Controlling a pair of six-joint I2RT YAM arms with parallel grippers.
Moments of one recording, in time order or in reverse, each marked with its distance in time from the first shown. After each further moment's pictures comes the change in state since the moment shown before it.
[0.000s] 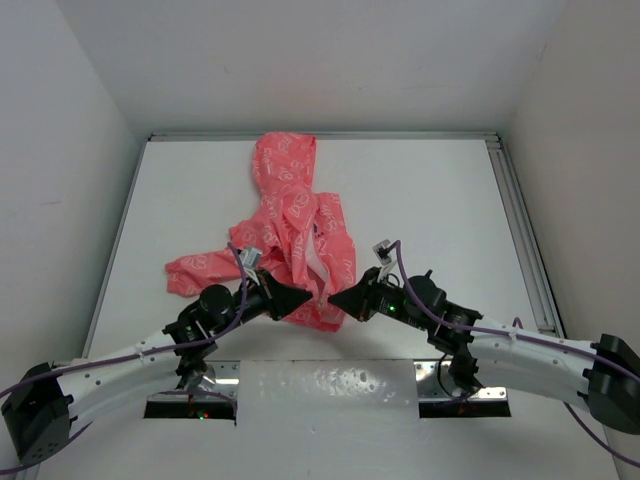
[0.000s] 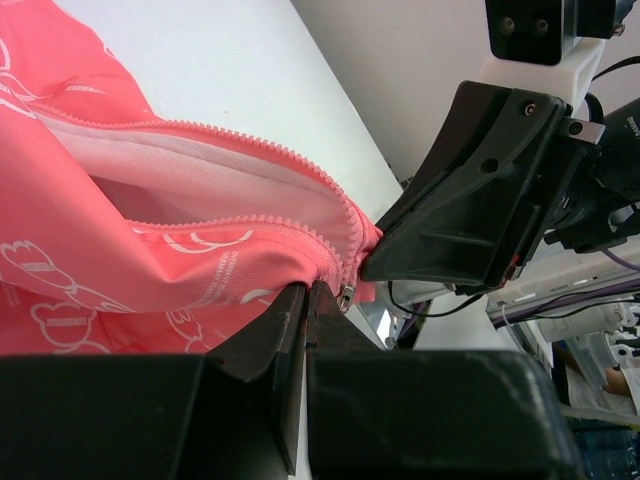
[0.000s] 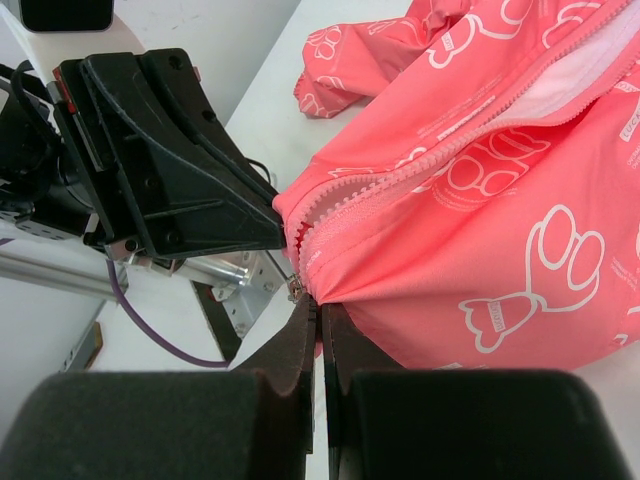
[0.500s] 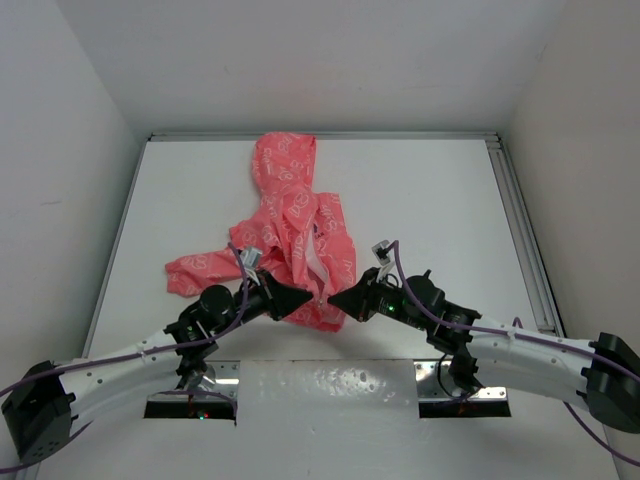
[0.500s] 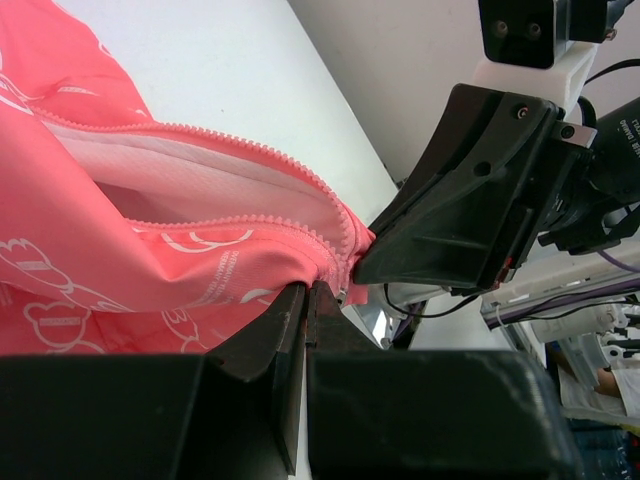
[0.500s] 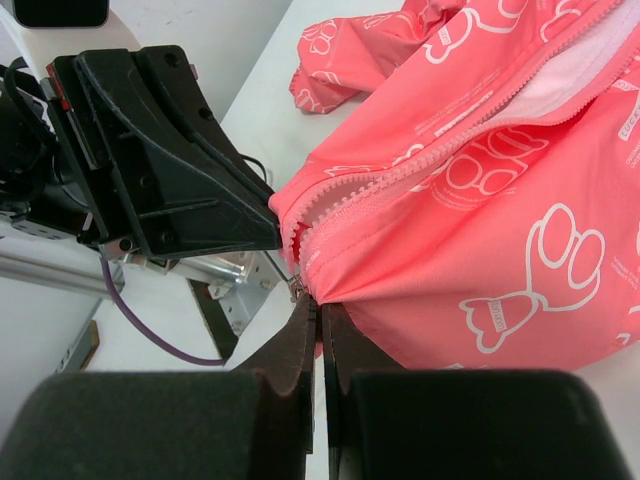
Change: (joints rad) left arm 0.000 0.011 -0.008 0.024 0.004 -0.014; right arm 0.000 0.012 0.000 0.001 0.000 0.000
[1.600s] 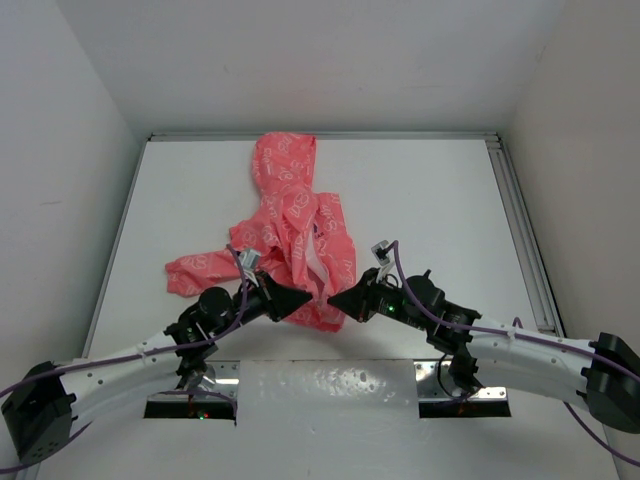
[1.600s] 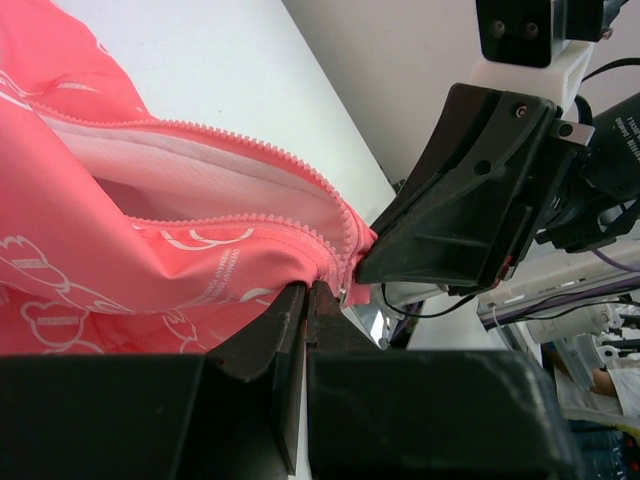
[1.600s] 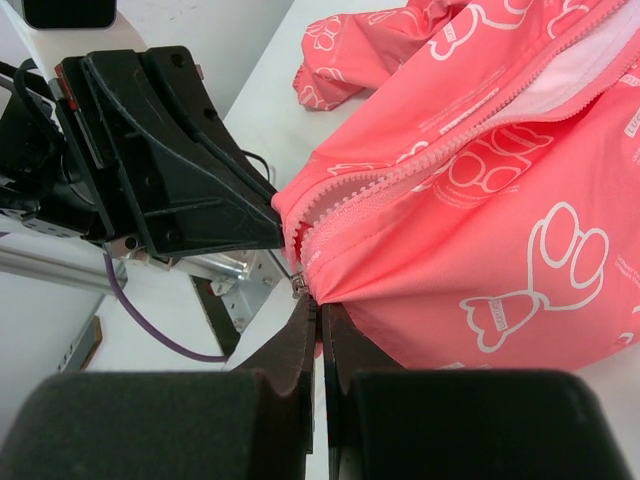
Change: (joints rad) left arm 0.000 0.000 -0.024 0.033 -0.001 -0.009; right arm 0.000 0.000 0.000 0.000 -0.011 0.000
